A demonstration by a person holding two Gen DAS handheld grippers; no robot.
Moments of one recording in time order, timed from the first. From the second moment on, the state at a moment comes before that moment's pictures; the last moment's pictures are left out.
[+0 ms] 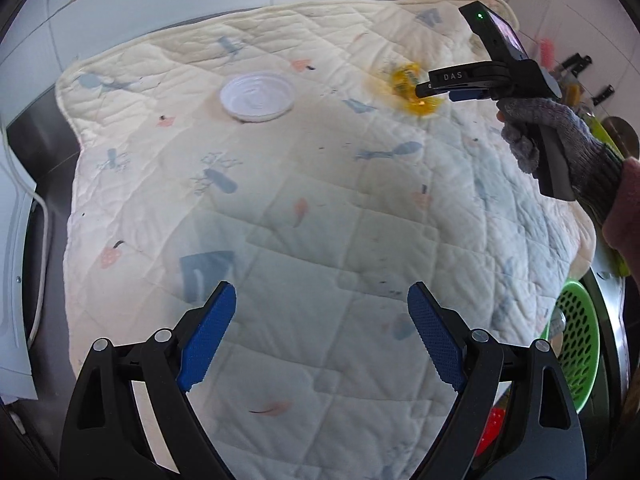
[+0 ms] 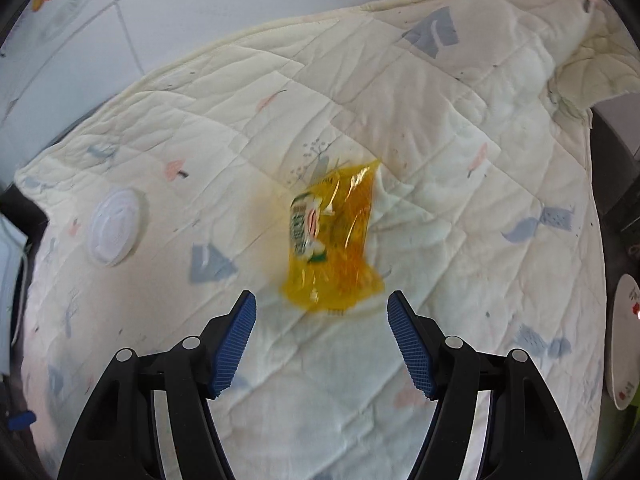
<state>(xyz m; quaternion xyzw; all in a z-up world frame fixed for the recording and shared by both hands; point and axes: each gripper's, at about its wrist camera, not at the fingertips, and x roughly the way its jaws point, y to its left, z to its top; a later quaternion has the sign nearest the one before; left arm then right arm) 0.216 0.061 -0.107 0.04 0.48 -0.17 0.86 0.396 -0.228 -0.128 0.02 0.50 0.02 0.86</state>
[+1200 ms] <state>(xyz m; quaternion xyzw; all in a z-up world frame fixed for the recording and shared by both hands) 0.436 0.108 -0.113 -0.09 0.48 -0.08 0.87 0.370 -0.227 -0.129 -0.02 0.50 0.01 0.86</state>
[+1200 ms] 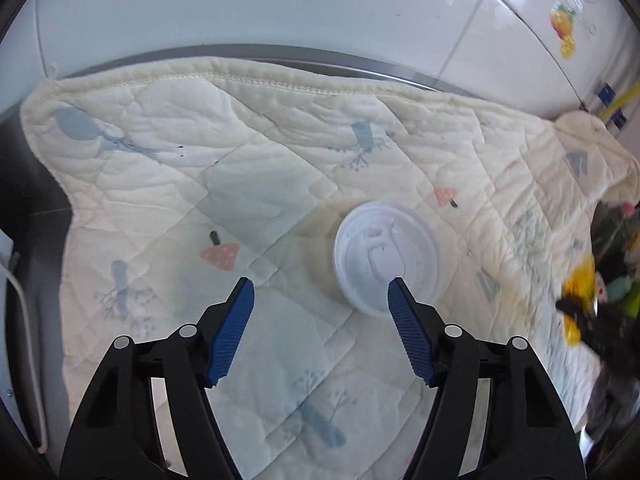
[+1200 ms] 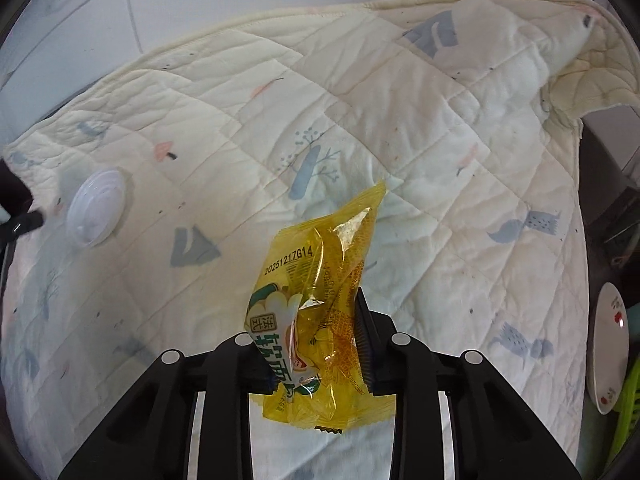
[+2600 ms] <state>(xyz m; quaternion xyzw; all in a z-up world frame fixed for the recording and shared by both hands) 0.330 0.076 -0.107 -0.16 0.50 -0.14 0.84 0.152 -0.235 -0.092 -0.03 0.52 0.07 0.85</state>
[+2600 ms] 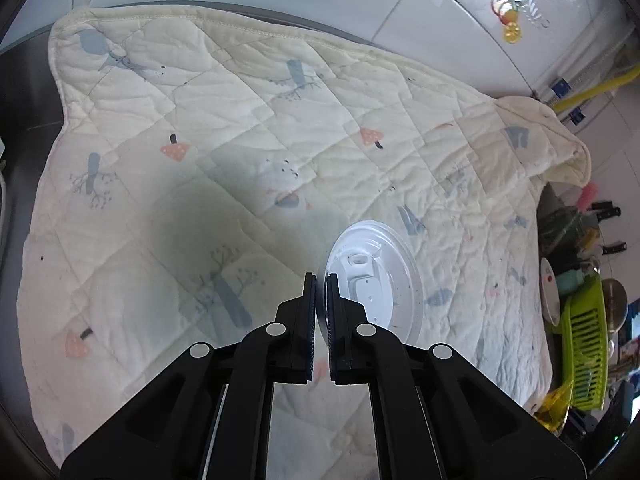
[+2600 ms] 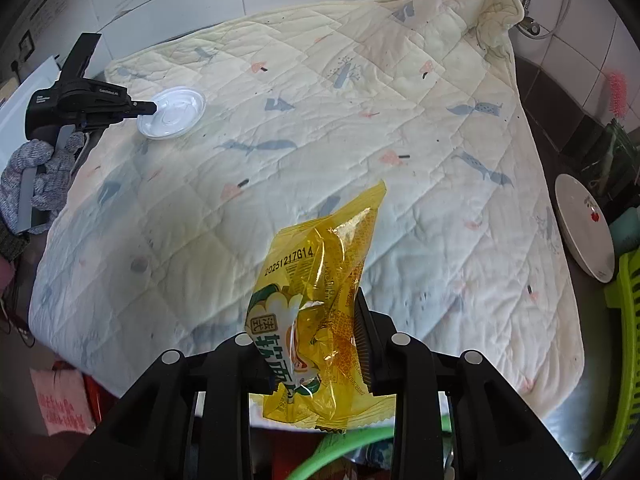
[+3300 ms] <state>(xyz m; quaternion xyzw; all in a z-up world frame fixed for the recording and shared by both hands) 0.163 0.024 -0.073 -0.16 0.47 -0.25 0.83 0.022 -0.279 -0.102 -0.04 0.56 0.06 0.82</state>
